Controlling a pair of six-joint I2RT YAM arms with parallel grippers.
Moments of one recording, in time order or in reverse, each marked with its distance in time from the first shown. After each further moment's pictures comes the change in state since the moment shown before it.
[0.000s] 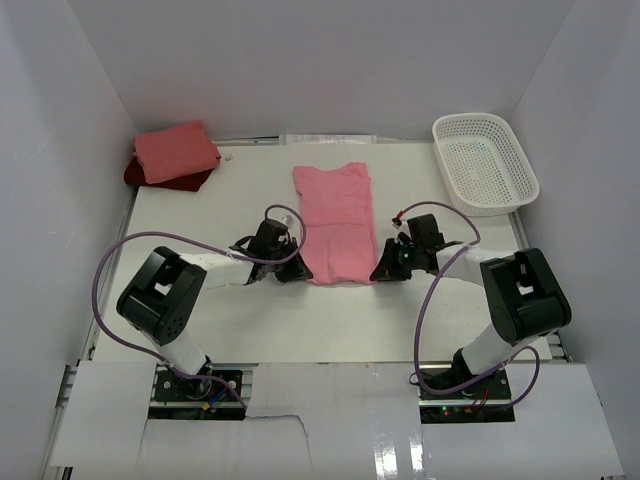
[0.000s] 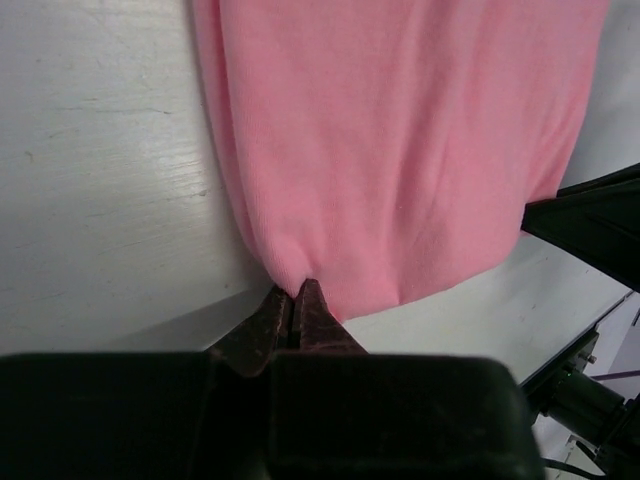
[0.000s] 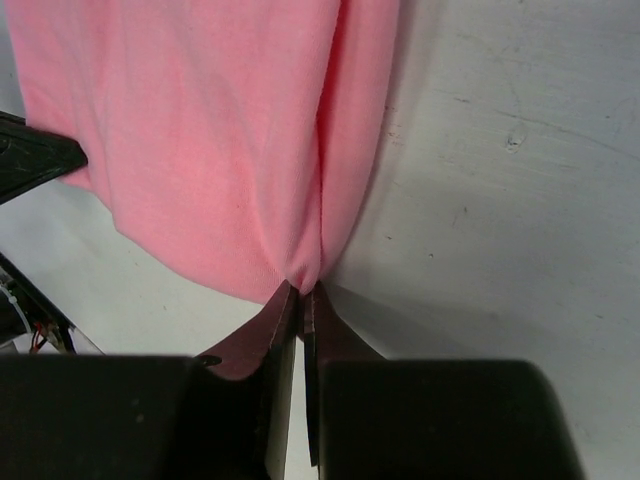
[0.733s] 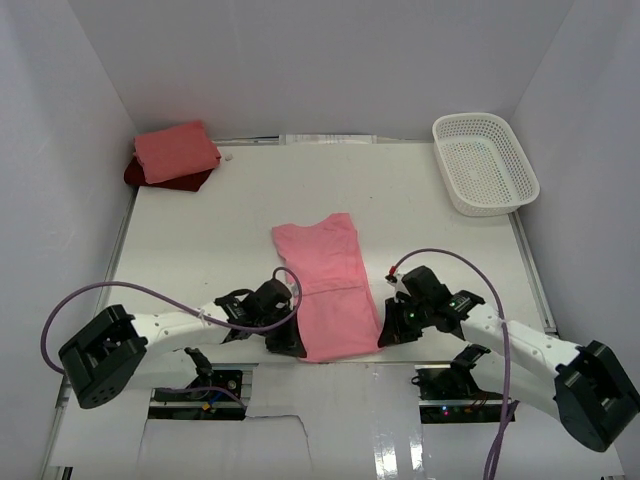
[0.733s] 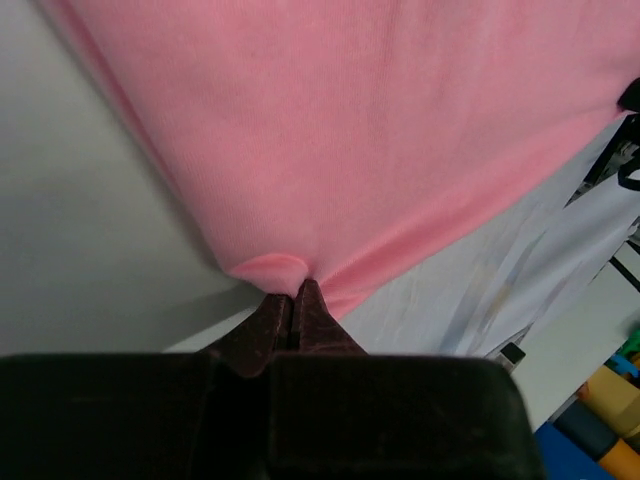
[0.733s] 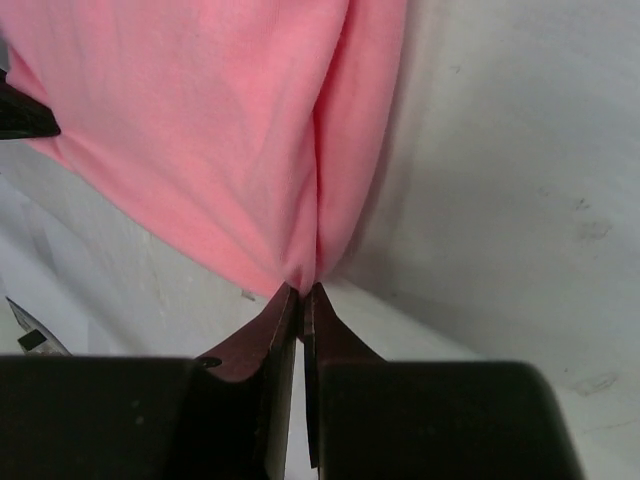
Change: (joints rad) left arm -0.349 -0.446 -0.336 -0.255 0.088 -0.158; right arm 0.331 -0.605 -0.312 -0.376 0.076 0.081
